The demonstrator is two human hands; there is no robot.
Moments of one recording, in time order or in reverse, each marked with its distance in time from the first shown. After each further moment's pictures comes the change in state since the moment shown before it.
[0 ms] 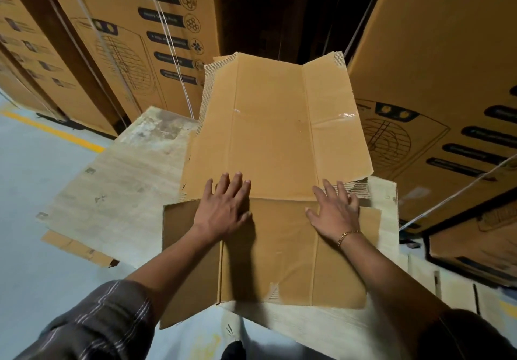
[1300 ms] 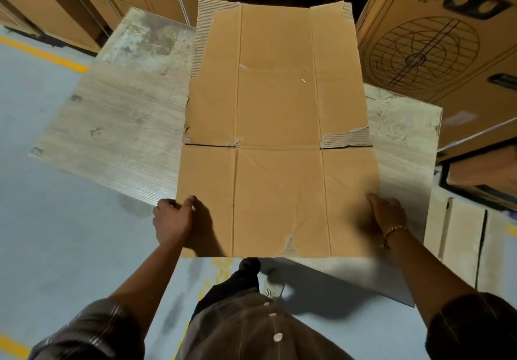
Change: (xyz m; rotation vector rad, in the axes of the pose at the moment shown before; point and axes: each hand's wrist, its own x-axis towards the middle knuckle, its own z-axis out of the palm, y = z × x) left_hand -0.123 -0.054 0.167 -0.934 -0.066 -1.233; right_hand -0.057 0.085 0.161 0.808 -0.162 0.828
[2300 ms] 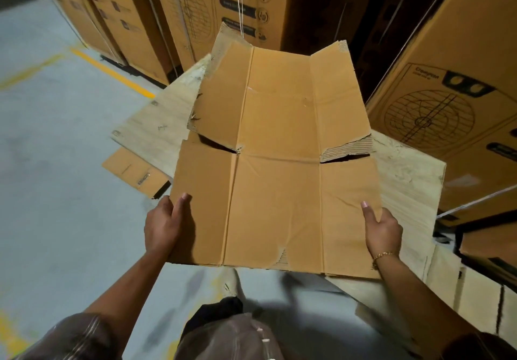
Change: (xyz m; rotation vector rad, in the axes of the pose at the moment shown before) left_hand -0.093 -0.069 -0.109 -0.187 0.187 0.303; right_hand -0.121 -0.018 -0.015 0.061 0.132 -0.546
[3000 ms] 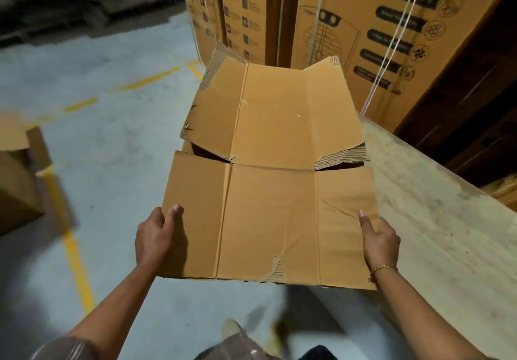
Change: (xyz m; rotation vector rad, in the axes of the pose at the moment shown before) left_hand 0.141 -0.171 -0.257 -0.053 0.290 -0.216; right_hand -0.113 -0.260 0.251 0.118 -0.218 -0.265
